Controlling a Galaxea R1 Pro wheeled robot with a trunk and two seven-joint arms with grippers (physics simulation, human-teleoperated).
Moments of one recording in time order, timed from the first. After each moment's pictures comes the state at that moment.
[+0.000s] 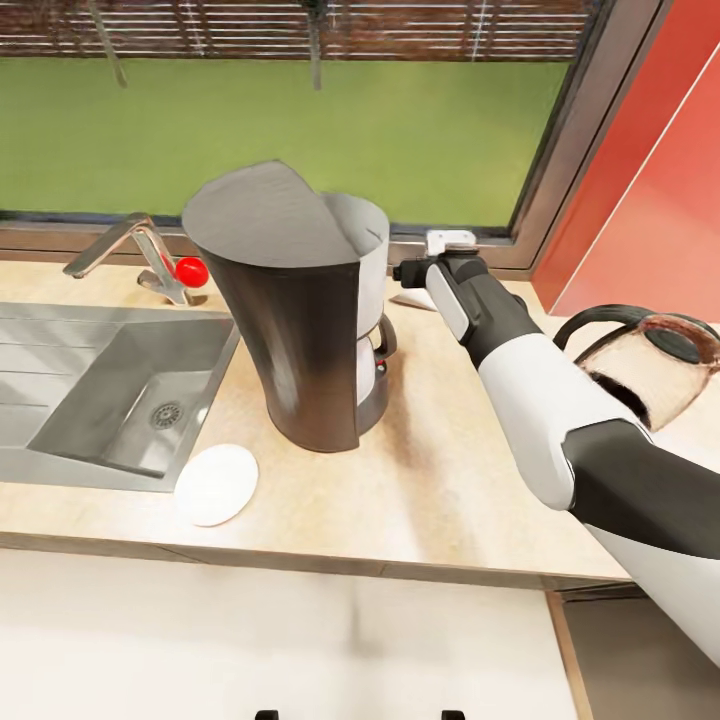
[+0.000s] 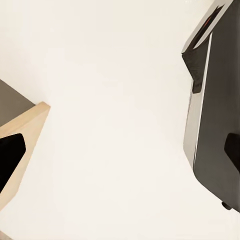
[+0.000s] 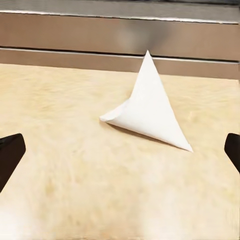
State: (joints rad) left arm 0.06 0.06 0.09 -0.01 0.49 -0.36 0.01; right arm -1.55 0.17 0.16 -0.58 -0.18 0.58 -0.23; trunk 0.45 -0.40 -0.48
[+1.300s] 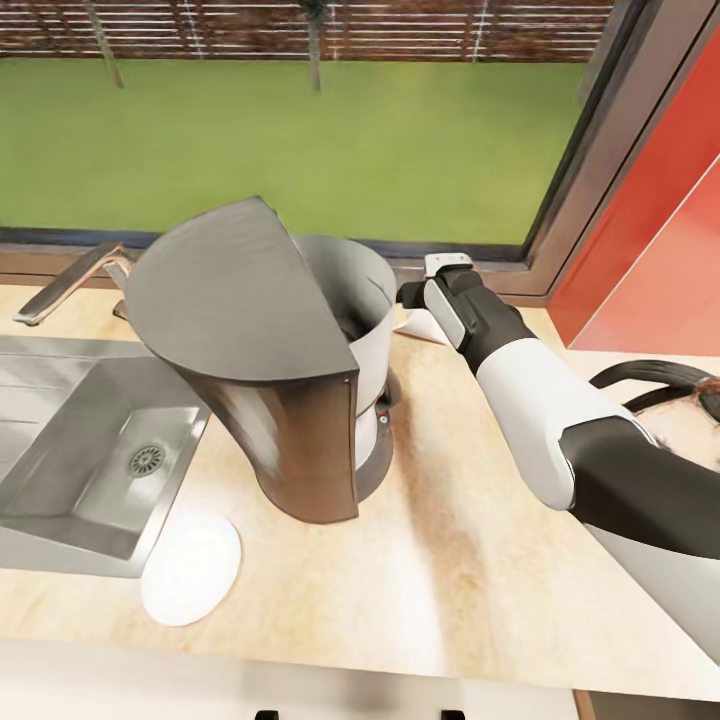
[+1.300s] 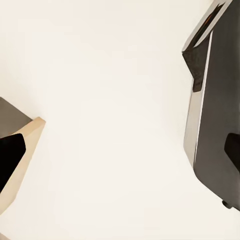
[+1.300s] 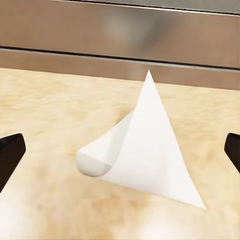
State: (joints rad) left arm 0.06 0.06 0.09 -0.01 0.49 -0.36 0.01; right arm -1.55 0.17 0.16 -0.49 -0.18 0.62 -0.23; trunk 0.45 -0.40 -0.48
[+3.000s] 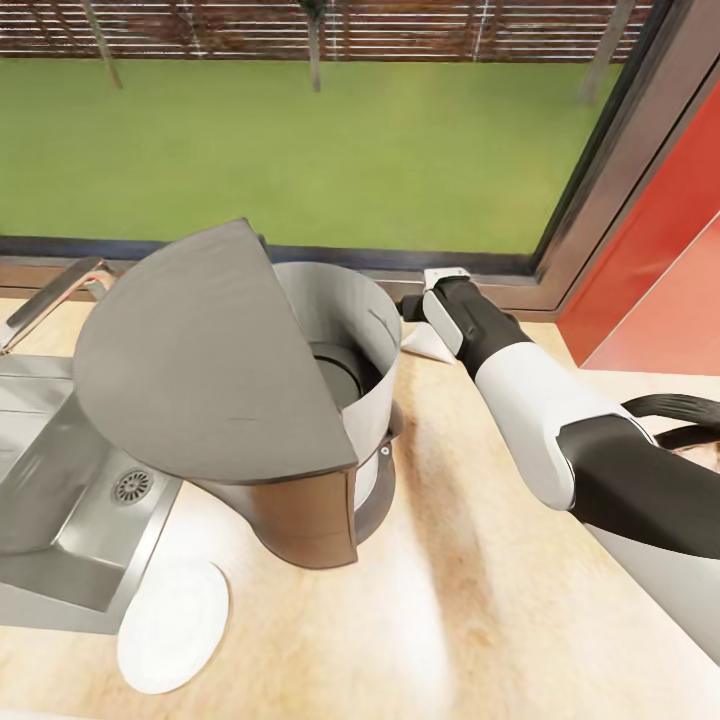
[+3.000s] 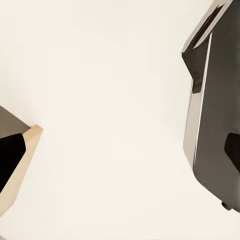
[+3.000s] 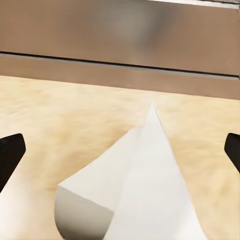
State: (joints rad) left arm 0.06 0.06 0.09 -0.01 0.49 -0.36 0.01; right arm -1.55 0.17 0.16 -0.41 -0.18 0.62 -0.23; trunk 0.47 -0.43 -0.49
